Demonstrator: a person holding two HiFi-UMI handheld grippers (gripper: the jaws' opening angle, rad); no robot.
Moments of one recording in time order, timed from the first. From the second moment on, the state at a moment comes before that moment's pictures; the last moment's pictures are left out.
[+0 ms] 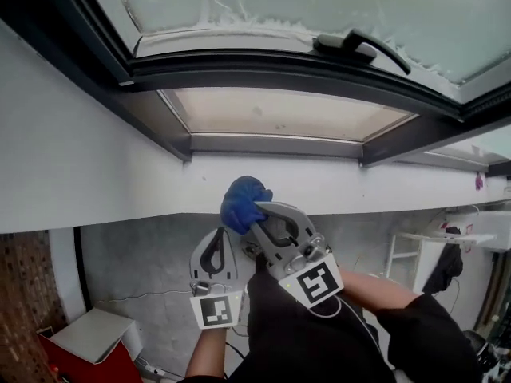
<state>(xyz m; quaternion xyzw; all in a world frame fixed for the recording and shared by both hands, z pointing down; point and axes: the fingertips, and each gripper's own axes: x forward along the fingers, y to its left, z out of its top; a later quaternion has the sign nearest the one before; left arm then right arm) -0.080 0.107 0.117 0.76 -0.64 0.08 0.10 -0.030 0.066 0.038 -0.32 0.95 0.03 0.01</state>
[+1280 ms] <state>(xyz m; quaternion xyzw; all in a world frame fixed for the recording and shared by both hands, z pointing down) 0.387 0.208 0.033 0.83 -0.56 0.08 0.03 0.484 0.214 0.014 -0.47 0.88 0.03 0.05</state>
